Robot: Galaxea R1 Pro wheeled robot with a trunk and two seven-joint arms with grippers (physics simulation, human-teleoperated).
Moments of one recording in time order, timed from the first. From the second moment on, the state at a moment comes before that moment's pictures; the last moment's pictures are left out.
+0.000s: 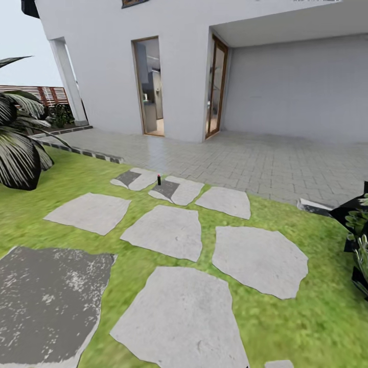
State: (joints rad) left arm -0.28 0.10 0.10 -0.18 0.01 -0.26 0.01; right arm -0.19 -0.05 0.01 -0.40 0.05 -0.32 0.00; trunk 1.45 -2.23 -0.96
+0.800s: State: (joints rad) left arm -0.28 0.10 0.10 -0.18 0.01 -0.26 0.01; right arm -0.19 -0.05 0.01 -0.41 0.05 -0.32 0.00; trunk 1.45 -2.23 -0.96
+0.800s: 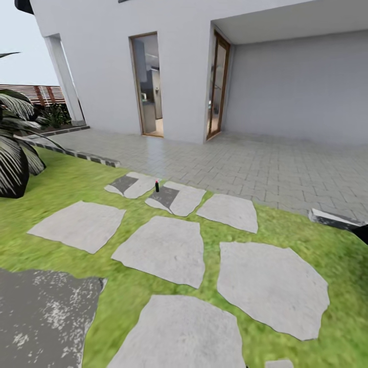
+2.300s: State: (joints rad) left arm -0.28 0.10 0.10 -0.18 0.01 -0.26 0.01; right arm -0.19 -0.05 0.01 -0.41 0.05 -0.32 0.00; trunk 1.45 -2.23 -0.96
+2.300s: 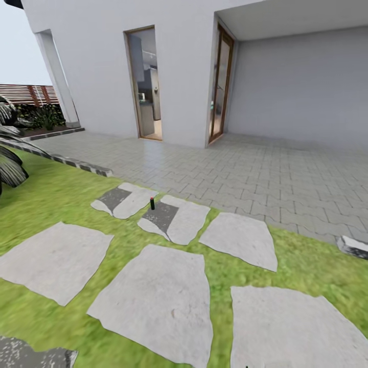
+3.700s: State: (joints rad) left arm -0.28 0.10 0.10 -0.18 0.01 -0.26 0.01; right arm -0.19 -0.05 0.01 -0.41 0.05 -0.32 0.00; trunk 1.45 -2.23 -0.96
